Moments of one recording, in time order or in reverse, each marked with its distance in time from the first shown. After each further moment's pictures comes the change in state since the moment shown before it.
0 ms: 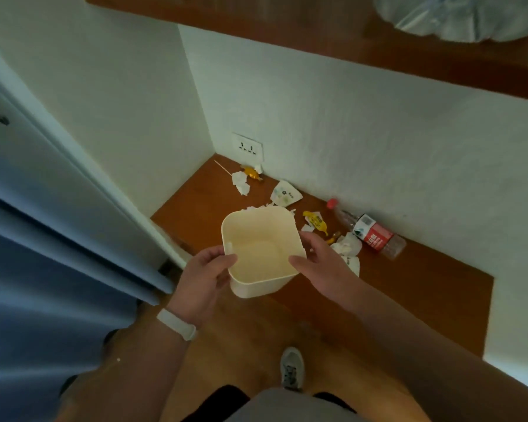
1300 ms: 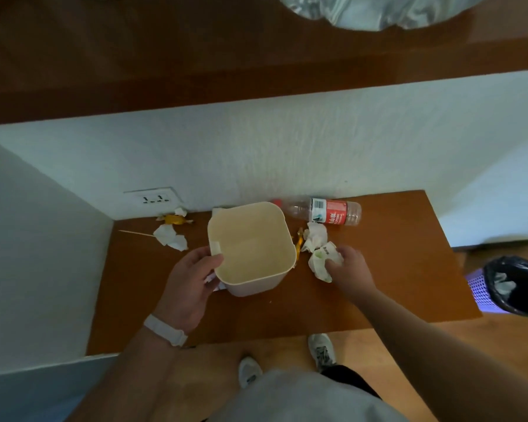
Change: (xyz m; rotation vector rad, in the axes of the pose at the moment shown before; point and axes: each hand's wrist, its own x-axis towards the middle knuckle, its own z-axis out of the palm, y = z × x) left_hand 0.170 0.080 0.051 0.291 -0.495 -0.120; right_hand 0.051 0.119 -0.010 -0.063 0.806 0.638
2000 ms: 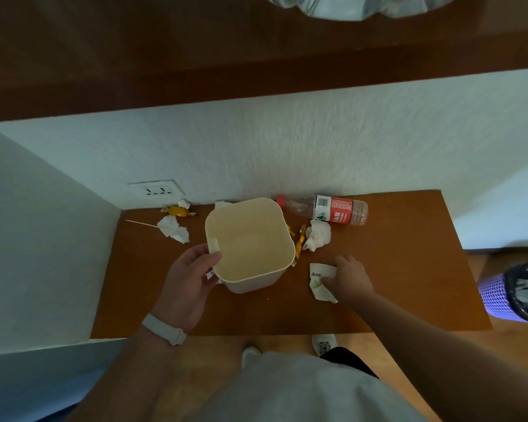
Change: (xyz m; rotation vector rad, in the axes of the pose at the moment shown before) left_hand -0.006 -0.005 0.015 -0.042 0.087 0.010; right_hand 0.024 0.028 0.012 -0.439 -0.153 -0.148
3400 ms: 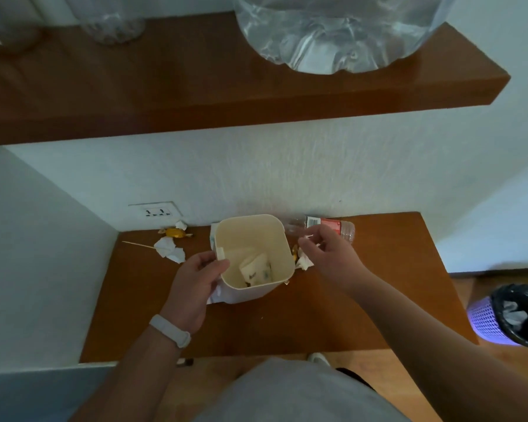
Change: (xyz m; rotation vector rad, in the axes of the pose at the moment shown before) left_hand 0.010 0.000 0.010 0.132 -0.027 0.098; right_hand -0.056 -0.084 -0.111 0.608 0.145 -0.303
